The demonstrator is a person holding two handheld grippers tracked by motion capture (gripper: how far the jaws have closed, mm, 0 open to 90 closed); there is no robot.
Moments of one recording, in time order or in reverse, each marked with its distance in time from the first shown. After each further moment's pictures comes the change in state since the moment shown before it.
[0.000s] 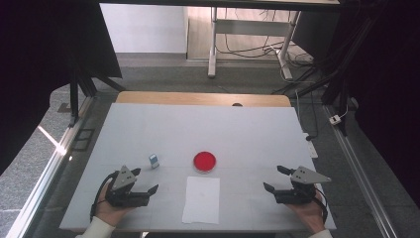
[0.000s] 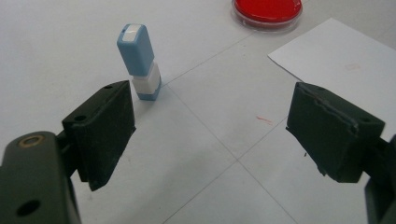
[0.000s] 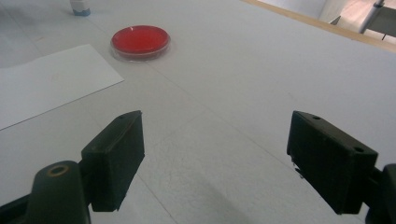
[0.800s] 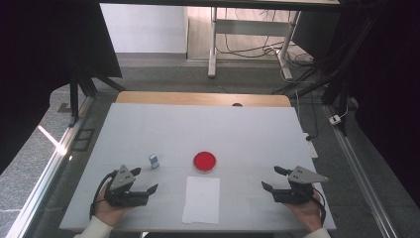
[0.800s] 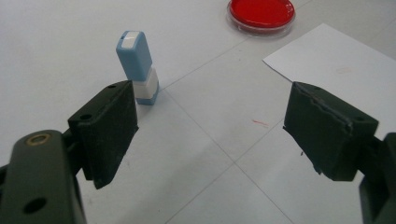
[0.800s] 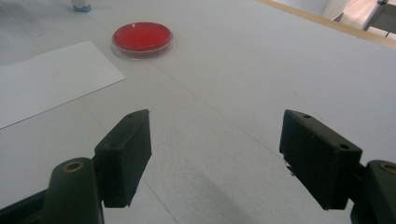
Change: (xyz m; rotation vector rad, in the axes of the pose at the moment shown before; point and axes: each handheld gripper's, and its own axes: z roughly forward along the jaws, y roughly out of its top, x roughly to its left) left arm 0.002 0.002 -0.003 -0.014 -0.022 0.005; right arm 0.003 0.001 0.005 0.012 0.001 -0.004
